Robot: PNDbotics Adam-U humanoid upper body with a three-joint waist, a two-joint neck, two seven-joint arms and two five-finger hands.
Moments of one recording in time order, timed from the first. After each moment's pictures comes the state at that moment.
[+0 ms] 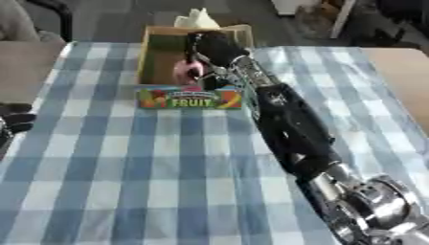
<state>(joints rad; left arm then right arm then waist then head) -0.26 0.27 0.05 -1.72 -0.01 0.01 -0.11 -1.15 0.01 -0.16 -0.68 1.70 -0.25 -0.04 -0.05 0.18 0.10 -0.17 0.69</state>
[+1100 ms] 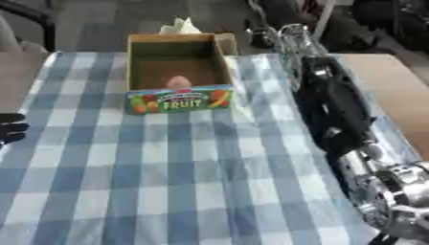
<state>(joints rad) -0.22 0.27 0.07 -1.72 -0.02 0.01 -0.09 -1.16 -0.29 -0.28 -0.71 1.51 -0.01 -0.15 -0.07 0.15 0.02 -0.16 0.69</state>
